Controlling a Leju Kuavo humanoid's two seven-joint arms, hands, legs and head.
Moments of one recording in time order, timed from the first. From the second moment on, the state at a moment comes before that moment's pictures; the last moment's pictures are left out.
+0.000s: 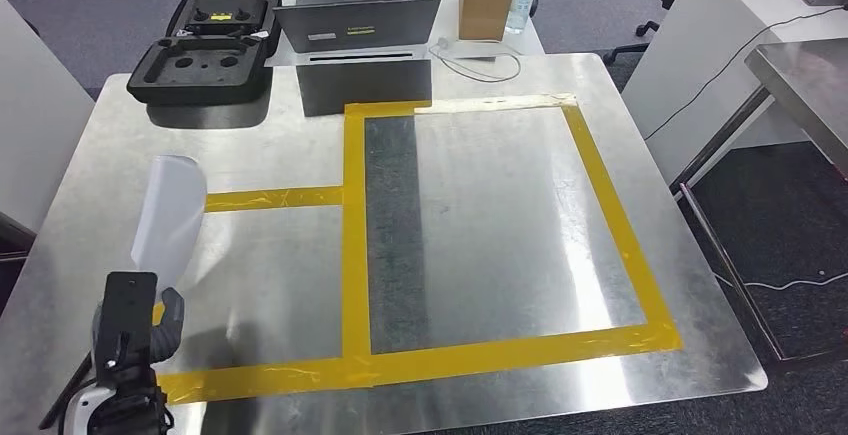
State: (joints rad) left arm 0.11 0.34 -0.35 -1.91 -0.61 0.66 0.68; right arm -0.19 0.14 -1.40 -0.02 1.53 -0.25 -0.27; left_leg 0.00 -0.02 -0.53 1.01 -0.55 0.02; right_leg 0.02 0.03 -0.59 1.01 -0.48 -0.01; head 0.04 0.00
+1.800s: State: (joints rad) left arm 0.24 0.14 -0.39 -2.01 -0.43 0.70 -0.65; right arm -0.19 0.15 -1.31 -0.02 1.53 -0.23 -0.27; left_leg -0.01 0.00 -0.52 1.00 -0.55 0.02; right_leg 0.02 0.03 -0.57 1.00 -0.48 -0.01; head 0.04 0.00
